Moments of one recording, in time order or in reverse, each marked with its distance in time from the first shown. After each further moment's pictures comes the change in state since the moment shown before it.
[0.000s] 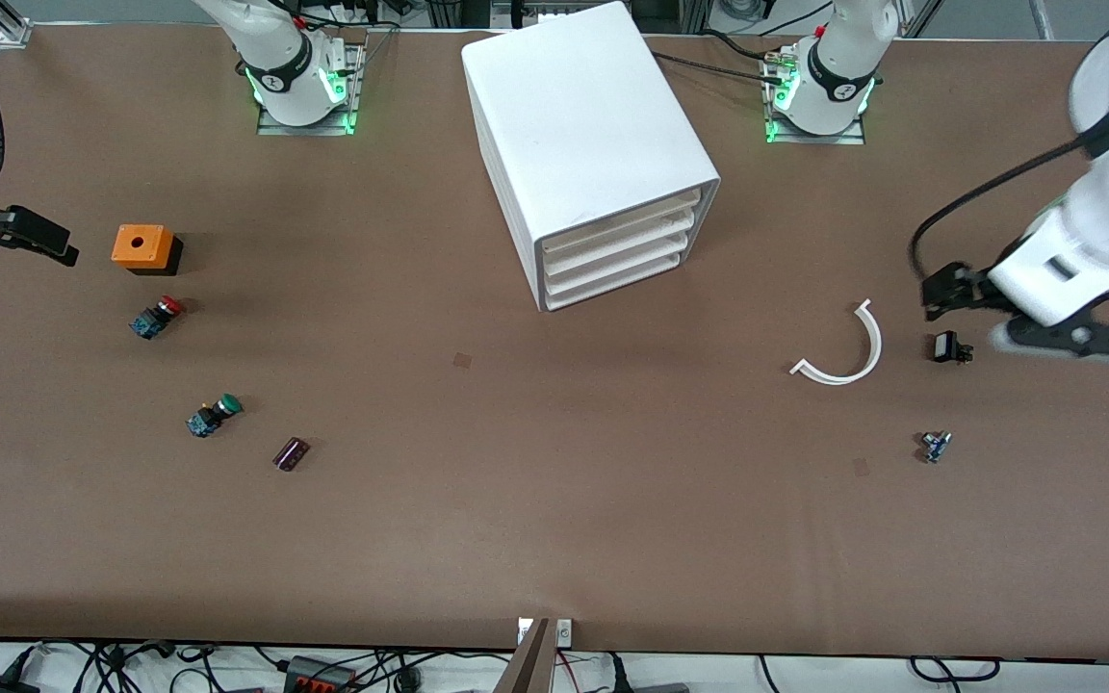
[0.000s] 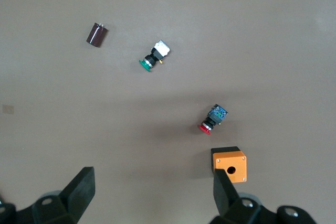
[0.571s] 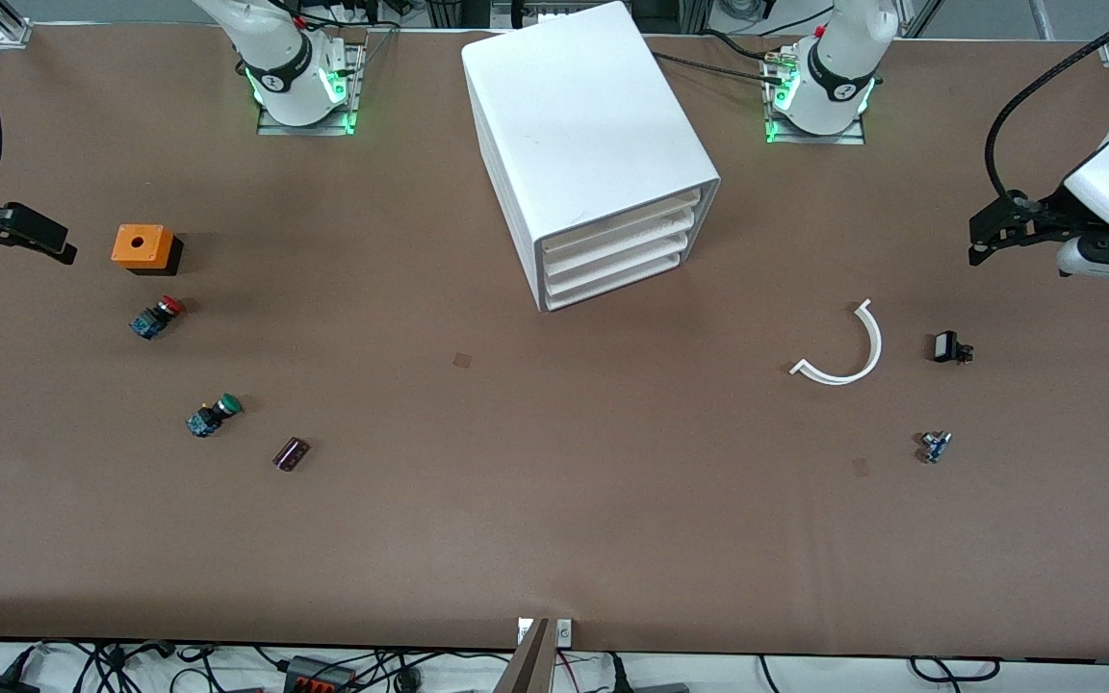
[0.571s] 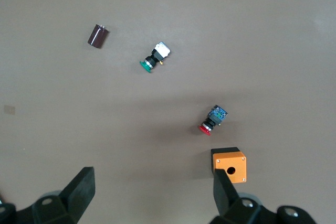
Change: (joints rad) left arm -0.166 -0.140 0.218 -0.118 -0.059 0.002 0.069; right arm 0.000 -0.007 0.001 0.000 0.000 0.000 0.000
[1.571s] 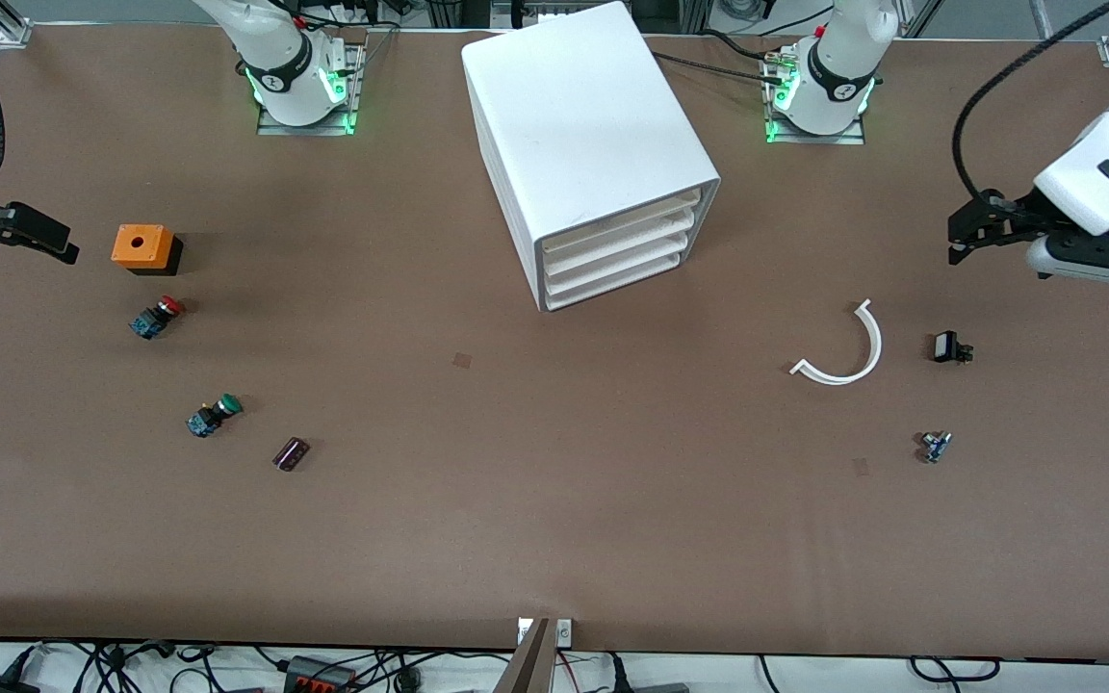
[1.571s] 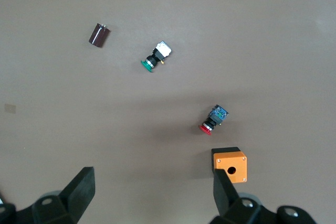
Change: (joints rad) left arm -0.008 0.001 -0.044 0.001 -0.001 0.002 0.001; right arm 0.001 0.000 0.003 0.000 0.000 -0.002 -0.001
